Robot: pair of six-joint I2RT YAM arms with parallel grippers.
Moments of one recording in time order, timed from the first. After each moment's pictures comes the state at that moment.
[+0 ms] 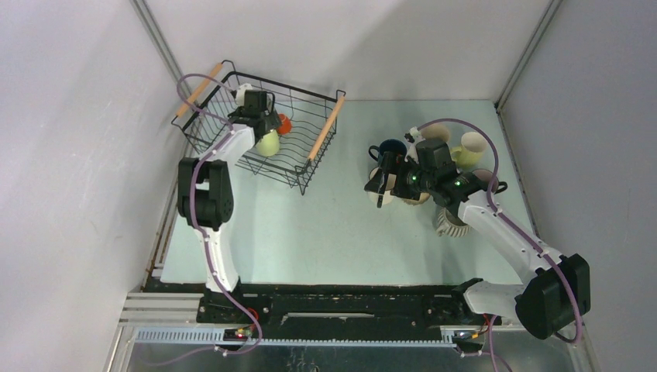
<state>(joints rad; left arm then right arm) -0.14 2.03 1.61 -0.28 -0.36 -0.49 0.46 1.23 1.00 -0.45 -0.29 0.61</state>
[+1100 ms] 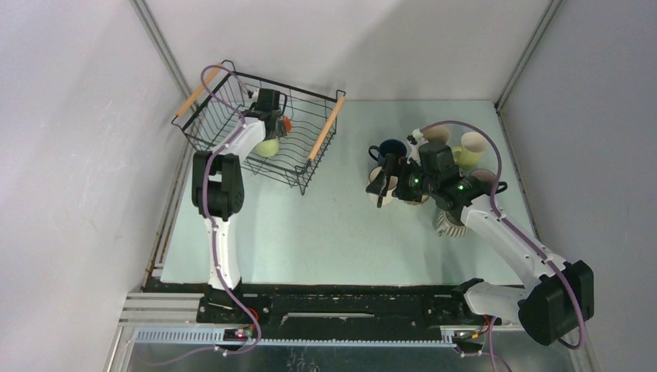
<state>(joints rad) -0.18 2.19 1.82 -0.50 -0.42 -0.35 0.46 1.20 0.97 -0.45 -0.29 0.61</state>
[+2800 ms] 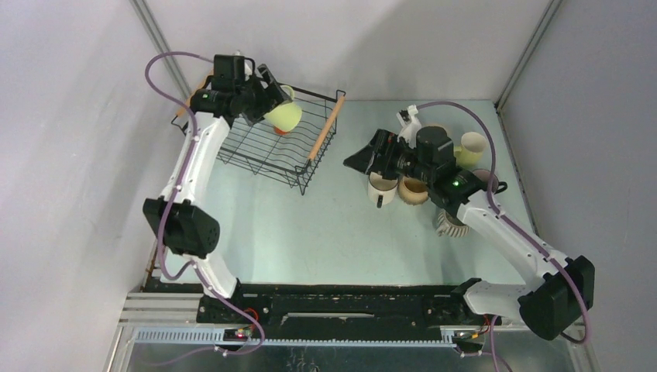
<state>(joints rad) -0.17 1.78 1.96 -0.83 0.13 -0.66 0.55 1.21 1.08 -0.16 -0.36 0.76</state>
